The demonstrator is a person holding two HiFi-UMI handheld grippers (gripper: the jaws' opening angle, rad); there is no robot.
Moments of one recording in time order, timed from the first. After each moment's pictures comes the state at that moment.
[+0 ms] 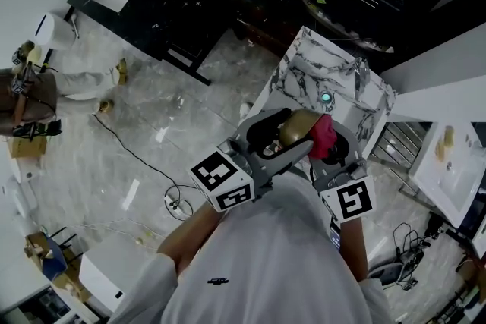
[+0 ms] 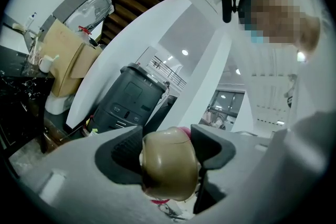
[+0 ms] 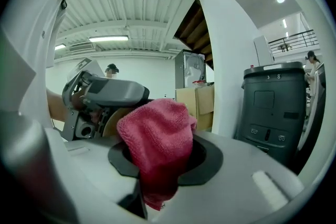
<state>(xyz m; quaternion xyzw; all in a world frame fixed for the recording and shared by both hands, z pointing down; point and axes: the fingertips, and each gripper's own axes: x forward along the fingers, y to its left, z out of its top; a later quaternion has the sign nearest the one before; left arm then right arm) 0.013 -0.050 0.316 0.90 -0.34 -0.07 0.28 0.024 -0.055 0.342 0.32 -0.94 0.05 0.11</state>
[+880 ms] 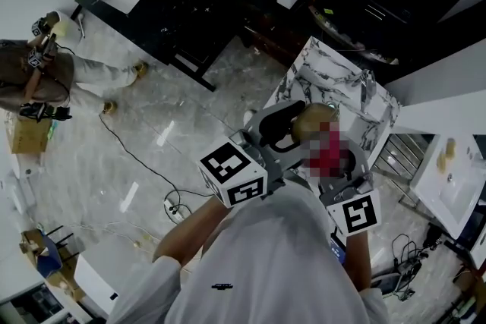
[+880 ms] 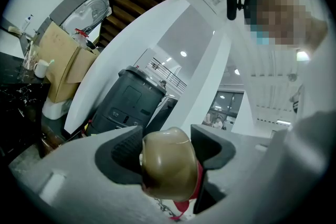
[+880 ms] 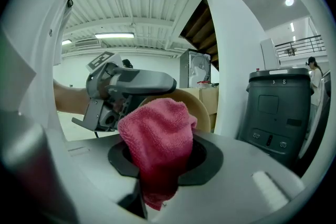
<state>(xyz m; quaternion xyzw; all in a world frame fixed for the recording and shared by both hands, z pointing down) 0.010 -0.080 0.298 0.90 -0.34 -0.08 0.26 0.018 -0.048 0.335 0.30 -0.95 0.02 0.11</state>
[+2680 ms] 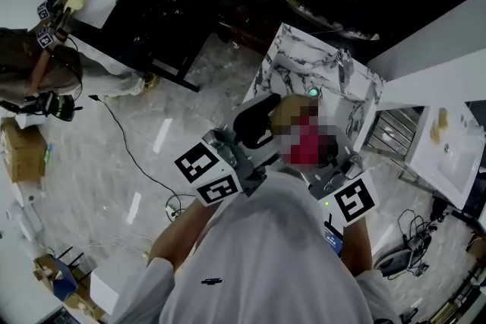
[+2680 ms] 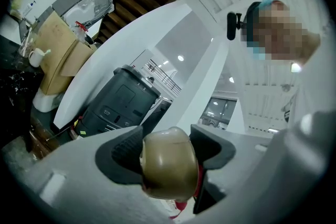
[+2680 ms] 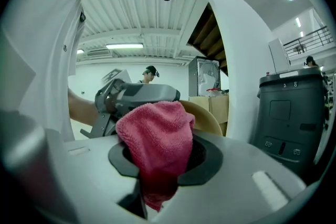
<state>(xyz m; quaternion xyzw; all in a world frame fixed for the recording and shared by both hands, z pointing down) 0.020 -0.068 0.297 0.90 -0.30 -0.12 0.29 0.015 -0.036 0.314 0.25 -0.97 0.03 0.06</state>
